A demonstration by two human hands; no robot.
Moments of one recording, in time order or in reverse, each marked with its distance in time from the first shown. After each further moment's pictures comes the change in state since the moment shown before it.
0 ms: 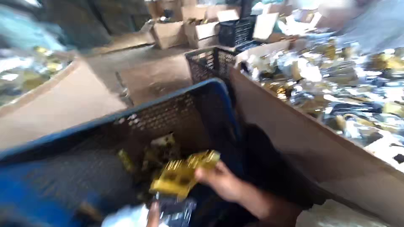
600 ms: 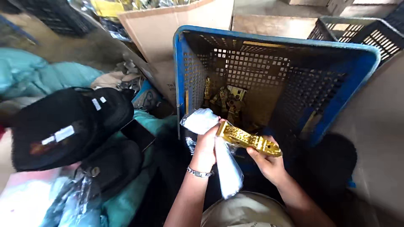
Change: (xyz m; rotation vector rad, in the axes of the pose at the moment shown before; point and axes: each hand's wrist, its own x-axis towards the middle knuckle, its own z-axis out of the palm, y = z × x) left_hand -0.014 0.039 0.005 -0.326 0.192 -0.392; right_hand -0.043 0.038 -0.012 -0.279 -0.323 -0.156
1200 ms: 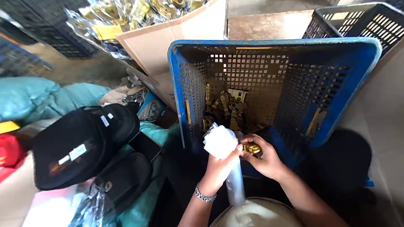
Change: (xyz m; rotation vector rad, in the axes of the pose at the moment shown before) left_hand -0.016 -0.032 -0.021 0.334 -0.261 0.255; right_hand 0.014 0.015 0.001 -0.216 -0.171 0.144
